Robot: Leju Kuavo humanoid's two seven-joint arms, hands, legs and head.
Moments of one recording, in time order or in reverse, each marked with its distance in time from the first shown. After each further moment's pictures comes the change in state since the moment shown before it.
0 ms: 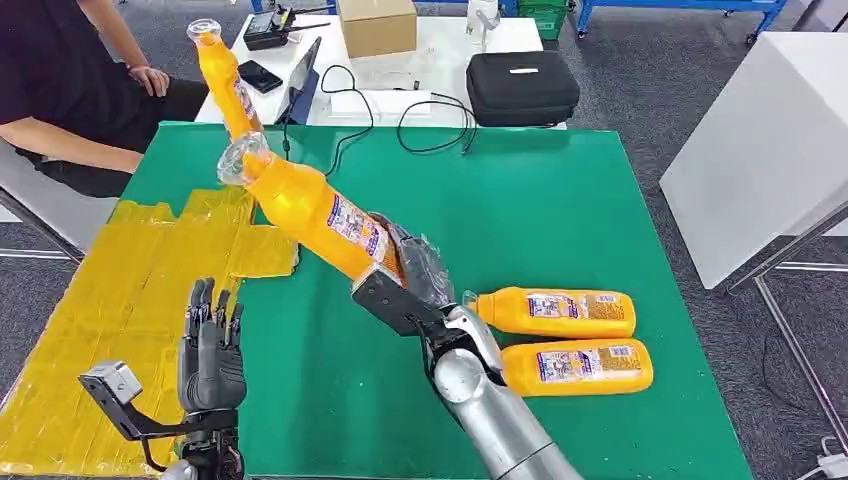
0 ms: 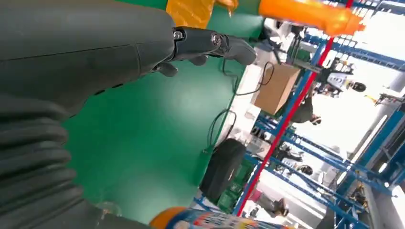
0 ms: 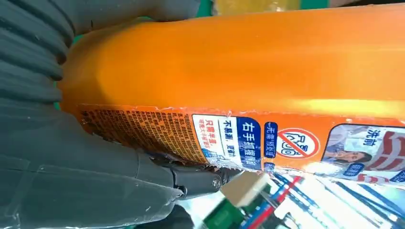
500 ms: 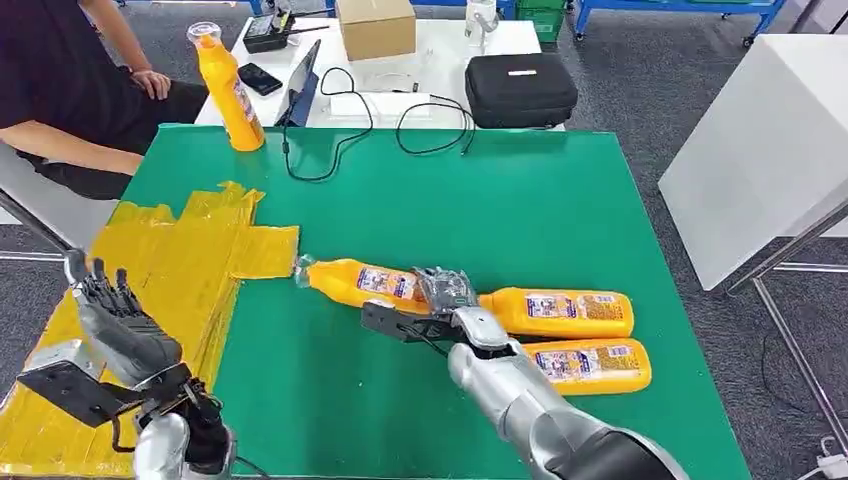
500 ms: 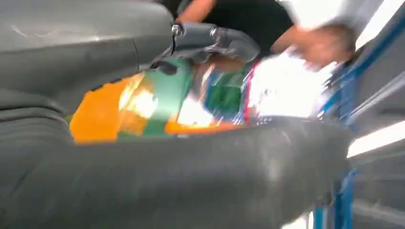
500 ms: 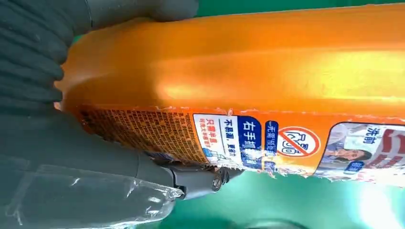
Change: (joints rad) left arm -0.128 0.005 0.032 -0.056 -0.124 0.335 -0.082; right arm -0.260 0.010 -0.060 0.701 0.370 -0.027 0.116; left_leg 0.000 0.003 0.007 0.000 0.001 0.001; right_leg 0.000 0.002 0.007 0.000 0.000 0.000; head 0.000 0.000
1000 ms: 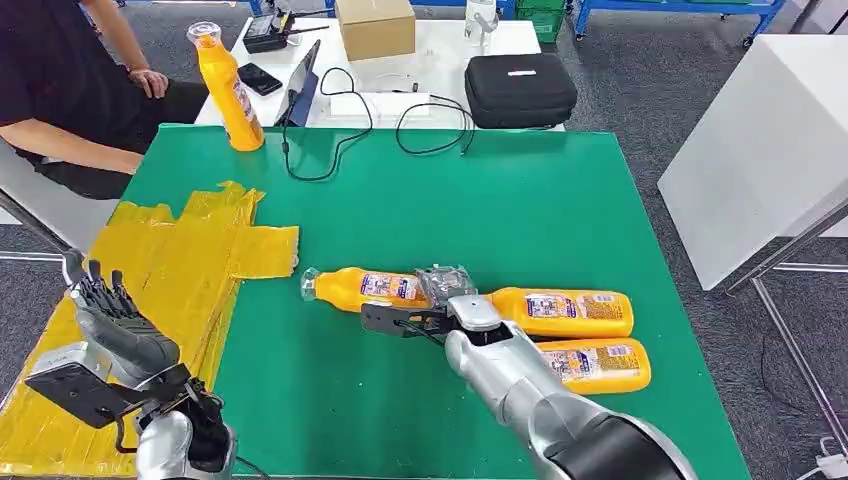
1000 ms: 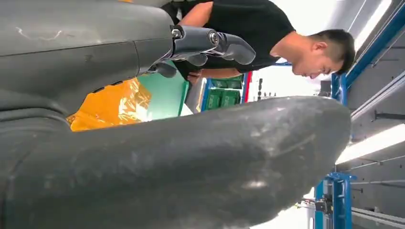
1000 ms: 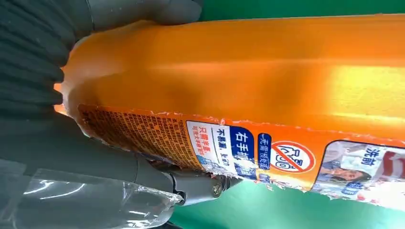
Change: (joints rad) left arm -0.033 -0.002 0.014 0.022 -0.151 0.161 -0.160; right arm -0.105 -0.010 0.075 0.087 0.233 0.230 0.231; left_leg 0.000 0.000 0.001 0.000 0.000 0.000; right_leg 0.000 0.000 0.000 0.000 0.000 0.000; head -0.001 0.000
